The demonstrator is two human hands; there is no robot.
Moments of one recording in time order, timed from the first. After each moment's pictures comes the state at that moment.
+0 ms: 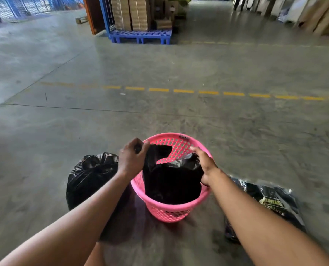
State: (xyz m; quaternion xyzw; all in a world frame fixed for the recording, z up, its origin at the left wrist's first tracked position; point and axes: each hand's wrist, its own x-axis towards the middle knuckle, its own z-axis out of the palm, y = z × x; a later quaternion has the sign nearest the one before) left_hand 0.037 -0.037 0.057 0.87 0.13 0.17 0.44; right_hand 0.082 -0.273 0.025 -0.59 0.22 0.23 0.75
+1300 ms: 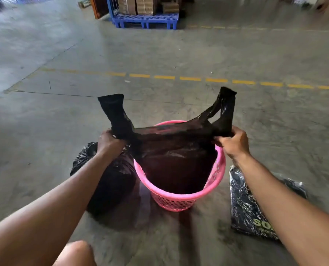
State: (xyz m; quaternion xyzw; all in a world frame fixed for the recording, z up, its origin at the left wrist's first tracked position) left_hand 0.044 0.041 0.049 0.85 0.28 0.08 0.44; right_hand 0.097 -0.325 0.045 -0.83 0.13 -0.05 0.54
